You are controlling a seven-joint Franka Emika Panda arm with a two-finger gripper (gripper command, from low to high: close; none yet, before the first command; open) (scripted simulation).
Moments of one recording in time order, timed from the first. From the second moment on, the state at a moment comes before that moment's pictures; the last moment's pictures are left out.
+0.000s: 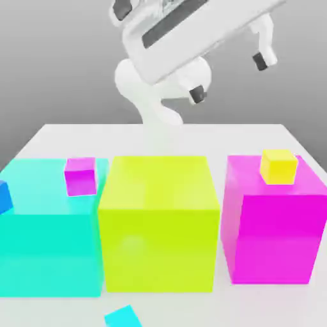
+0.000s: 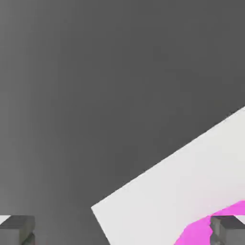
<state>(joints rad) 0.15 -0.20 -0.13 -2.19 0.64 2.09 1.28</state>
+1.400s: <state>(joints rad) 0.48 0.55 -0.54 -2.26 0.63 2.67 2.84</state>
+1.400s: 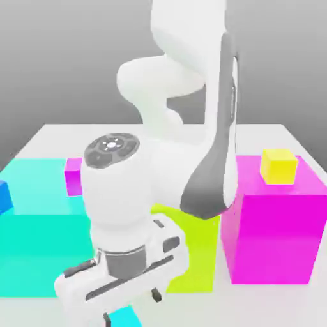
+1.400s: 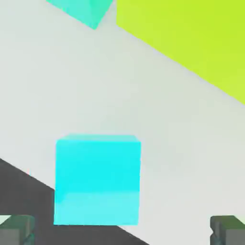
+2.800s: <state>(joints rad) 0.02 0.28 -0.90 -1.91 0.25 1.68 1.81</state>
